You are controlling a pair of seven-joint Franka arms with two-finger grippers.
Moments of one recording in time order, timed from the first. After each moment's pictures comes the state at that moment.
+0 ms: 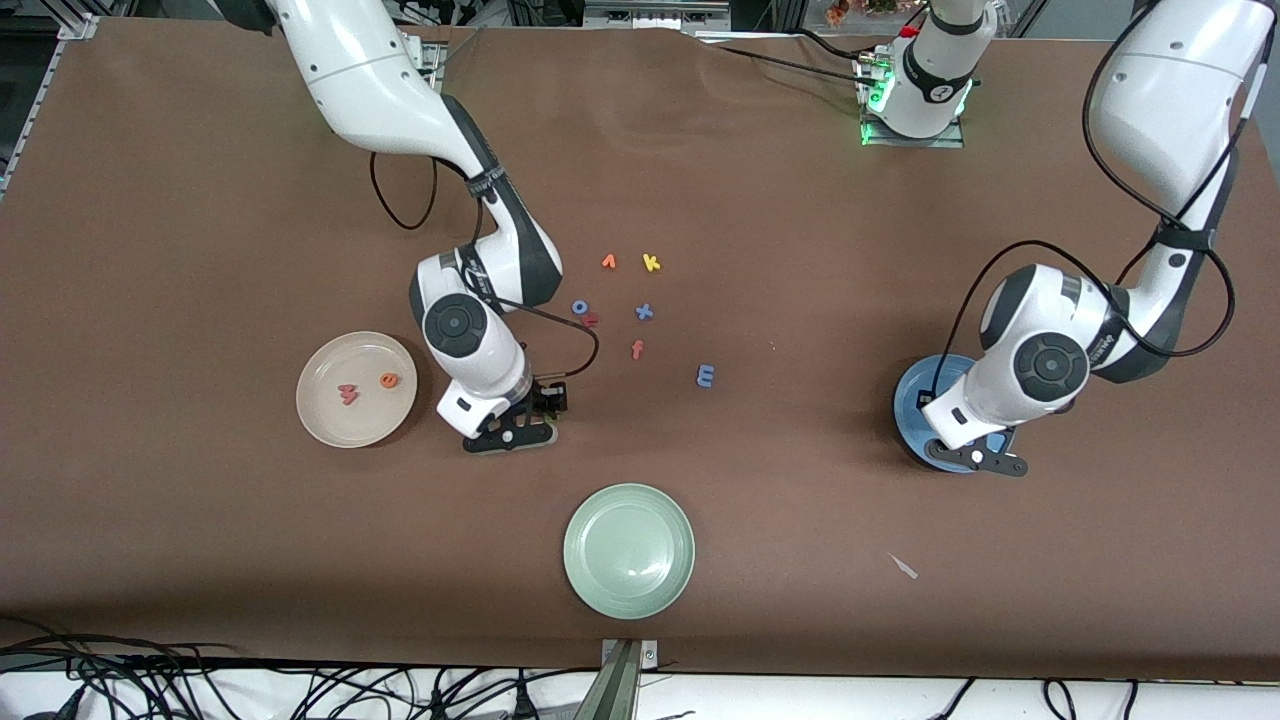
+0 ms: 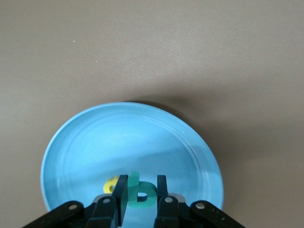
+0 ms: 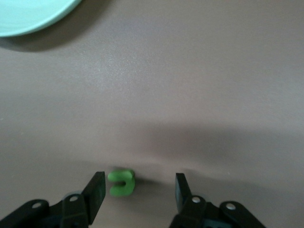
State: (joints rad) left arm 0.29 0.65 -0.43 -1.73 0.45 2.19 -0.13; right arm 0.65 0.82 -0.17 -1.48 0.21 2.39 0.23
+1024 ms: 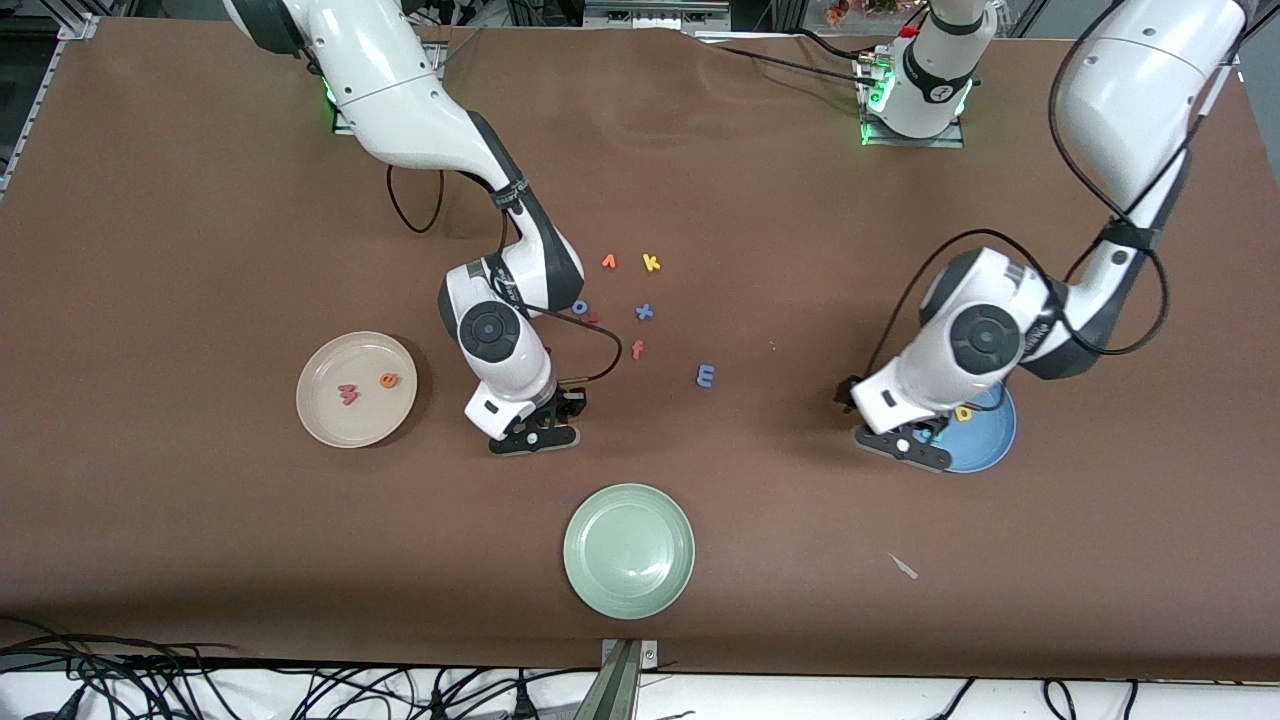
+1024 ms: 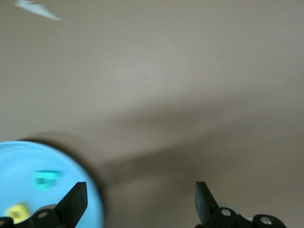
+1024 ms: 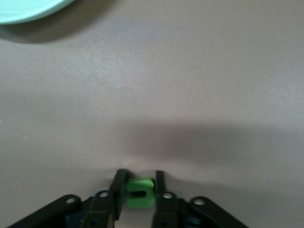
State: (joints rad) left arm 0.22 0.65 -0.62 -1.71 0.45 2.19 -0.30; right arm 0.68 0.87 -0.18 -1.44 0.20 2.39 0.28
